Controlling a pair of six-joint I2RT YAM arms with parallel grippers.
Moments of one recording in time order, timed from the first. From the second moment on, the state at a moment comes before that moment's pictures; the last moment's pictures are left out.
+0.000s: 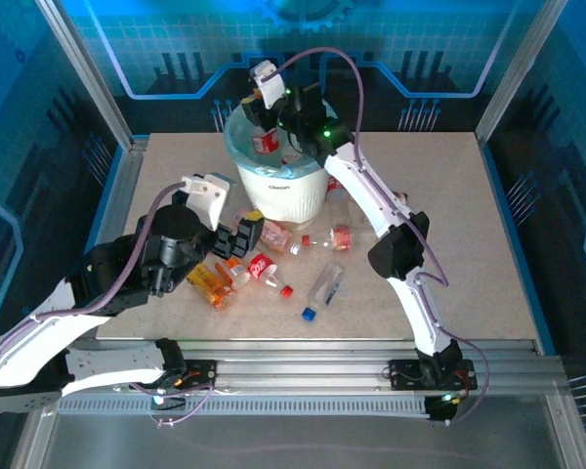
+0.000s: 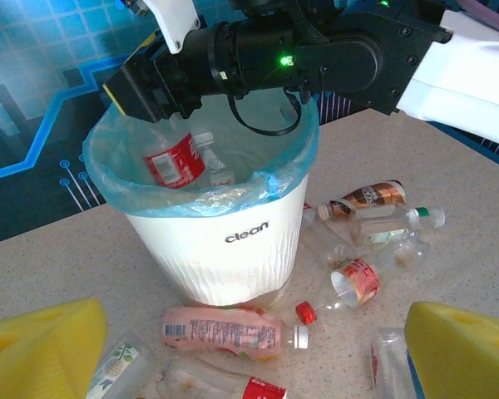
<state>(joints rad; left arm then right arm) -1.02 0.98 1.46 -0.88 -0.62 -0.19 0.60 2.38 2.65 -0.45 -0.14 -0.14</state>
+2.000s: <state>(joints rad) -1.06 0.89 0.72 -0.62 0.05 0.23 1.19 0.85 0.82 -0.82 0.10 -0.73</state>
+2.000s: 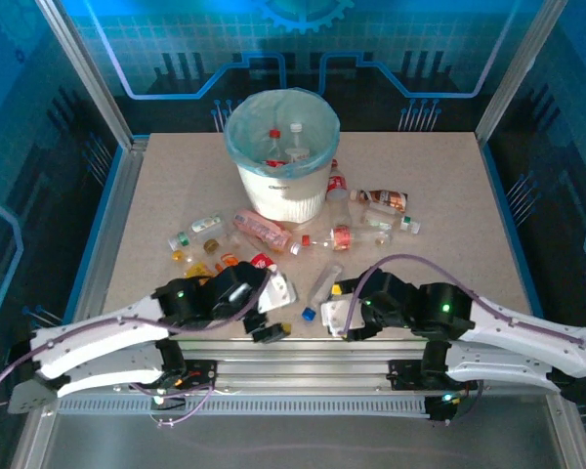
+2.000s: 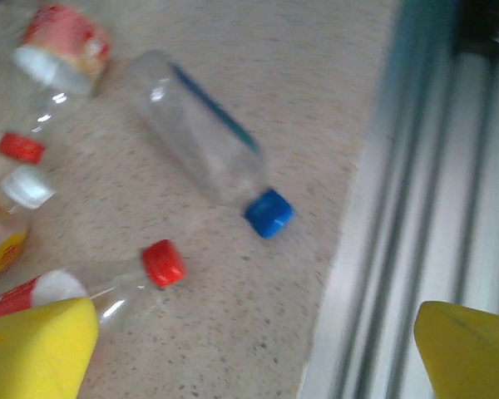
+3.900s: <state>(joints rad) -0.92 0.69 0.52 -0.52 -0.22 0.56 1.11 1.58 0.88 -0.51 0.03 -1.37</state>
